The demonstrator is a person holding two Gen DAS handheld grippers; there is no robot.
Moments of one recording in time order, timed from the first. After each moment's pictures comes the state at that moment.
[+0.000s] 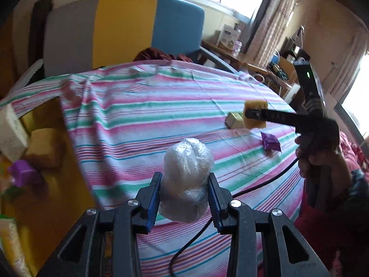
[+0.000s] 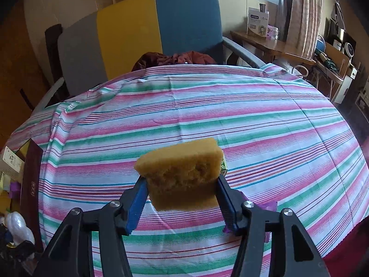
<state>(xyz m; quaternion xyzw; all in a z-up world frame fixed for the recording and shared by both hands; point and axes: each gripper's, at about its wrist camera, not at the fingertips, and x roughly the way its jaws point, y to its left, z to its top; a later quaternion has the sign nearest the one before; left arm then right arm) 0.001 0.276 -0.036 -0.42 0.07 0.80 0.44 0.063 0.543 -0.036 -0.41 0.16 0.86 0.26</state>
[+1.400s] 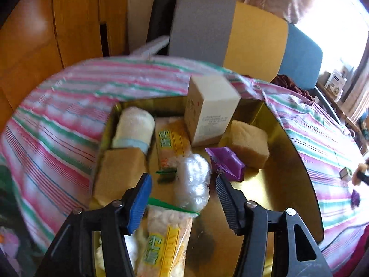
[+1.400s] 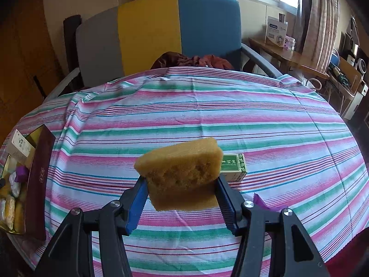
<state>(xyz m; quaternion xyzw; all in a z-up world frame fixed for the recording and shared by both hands) -0.106 0.083 -0.053 -0.43 0.02 0.89 0.14 0.055 0.520 -0.036 -0.42 0.13 0.87 0.21</state>
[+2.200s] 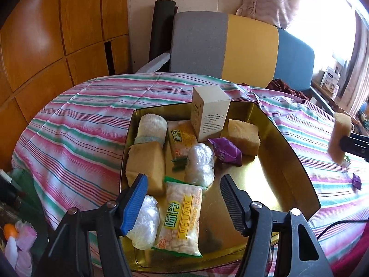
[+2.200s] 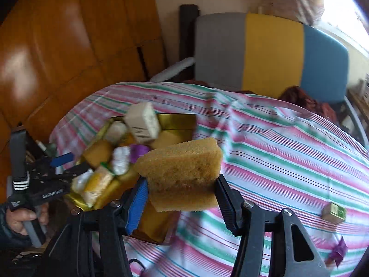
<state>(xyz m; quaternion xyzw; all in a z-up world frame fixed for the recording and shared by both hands) -0.058 0.055 -0.035 -0.39 0.04 0.91 0.14 -0.014 0.290 0.021 -0.40 0.04 0.91 -0.09</state>
